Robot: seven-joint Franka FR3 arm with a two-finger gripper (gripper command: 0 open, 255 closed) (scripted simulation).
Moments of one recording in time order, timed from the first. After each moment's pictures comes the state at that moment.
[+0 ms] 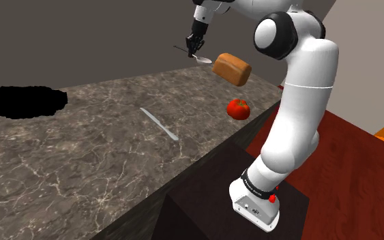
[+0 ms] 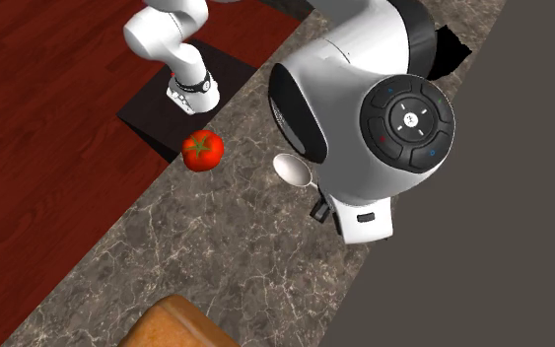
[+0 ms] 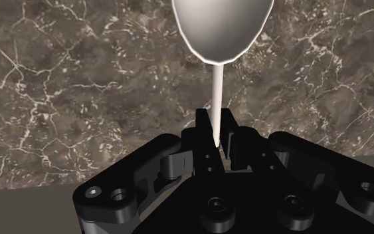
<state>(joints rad) -0.18 0.39 -0.24 -1.35 0.19 1.66 -0.37</state>
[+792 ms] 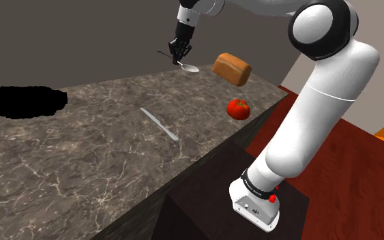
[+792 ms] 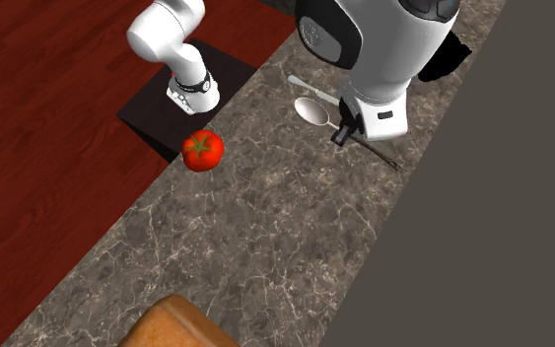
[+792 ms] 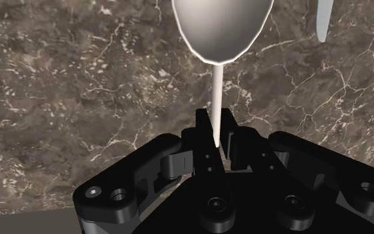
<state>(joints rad) 0.00 0.12 -0.16 -1.74 0.14 1.82 -0.13</state>
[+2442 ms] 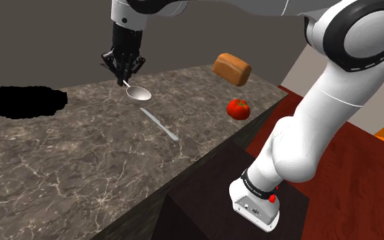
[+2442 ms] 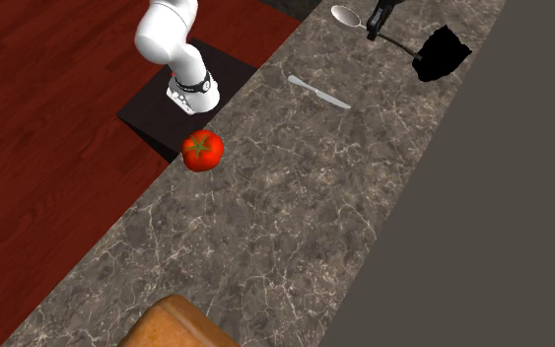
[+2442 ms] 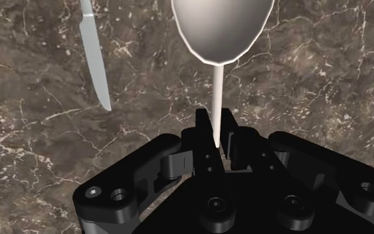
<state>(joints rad) 0.30 0.03 0.12 -1.86 0.12 1.92 0.45</state>
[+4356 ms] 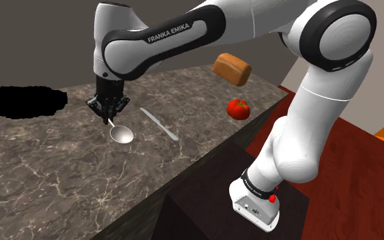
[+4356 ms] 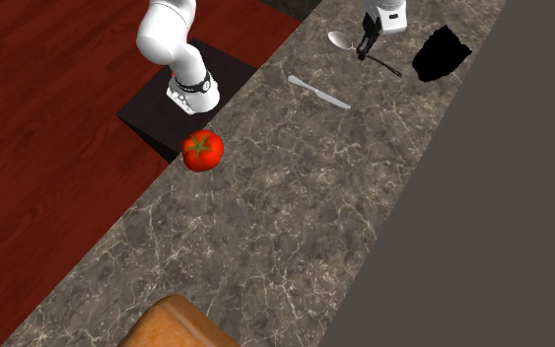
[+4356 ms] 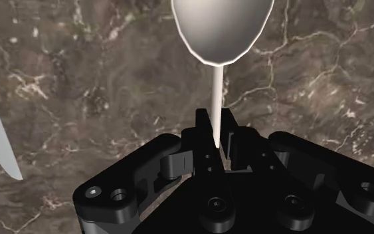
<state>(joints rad) 0.37 0.18 0.18 -2.00 0.10 2.22 0.54</state>
